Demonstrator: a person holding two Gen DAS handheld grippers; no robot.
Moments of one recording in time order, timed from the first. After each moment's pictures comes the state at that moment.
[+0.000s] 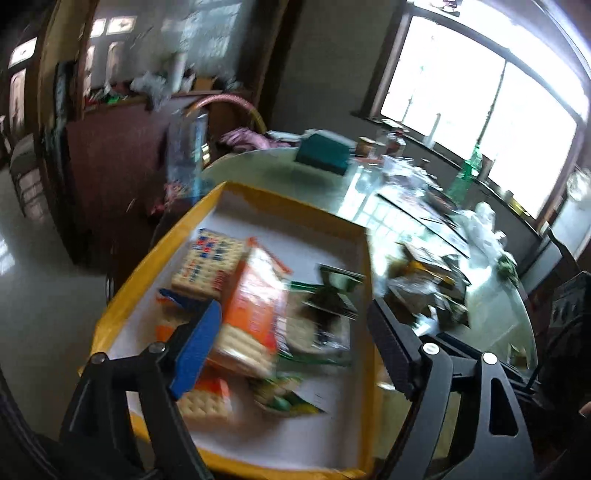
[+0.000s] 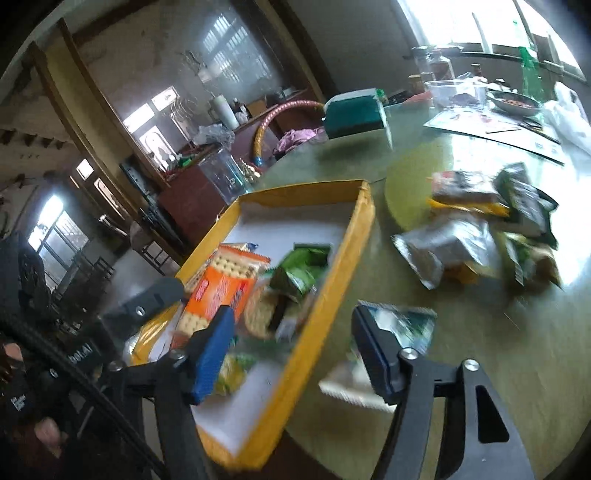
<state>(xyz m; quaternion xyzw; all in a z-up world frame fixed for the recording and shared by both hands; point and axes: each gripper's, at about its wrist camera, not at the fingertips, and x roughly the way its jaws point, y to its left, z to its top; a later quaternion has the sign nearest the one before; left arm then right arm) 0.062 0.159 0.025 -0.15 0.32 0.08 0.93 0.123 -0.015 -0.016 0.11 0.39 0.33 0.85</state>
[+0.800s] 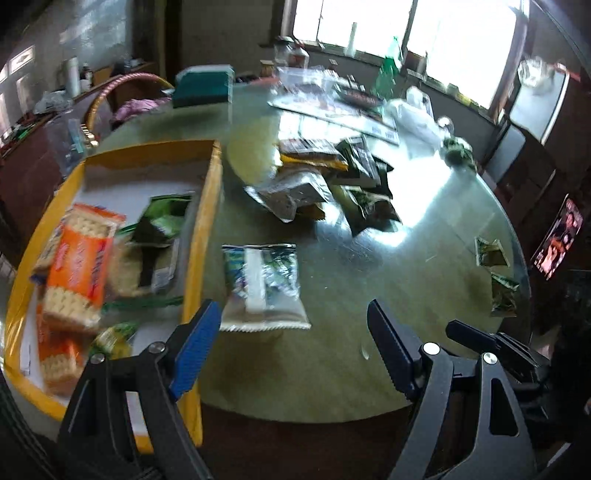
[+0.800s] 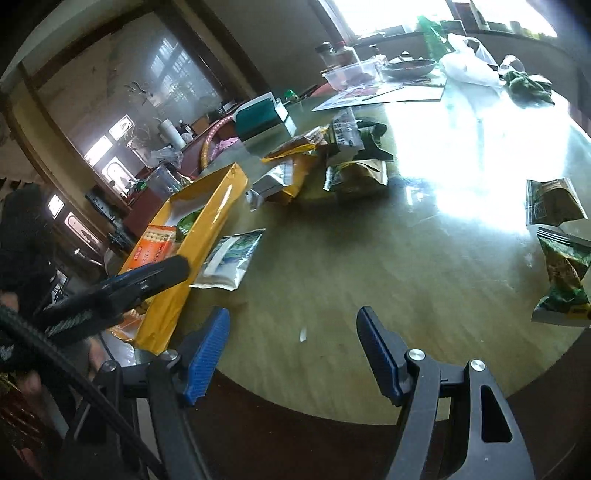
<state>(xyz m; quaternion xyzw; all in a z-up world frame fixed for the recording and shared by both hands) 0.107 0.025 -0.012 -0.03 0.45 -0.04 0.89 0.081 -0.154 -0.062 0.16 0.41 0.25 0.86</state>
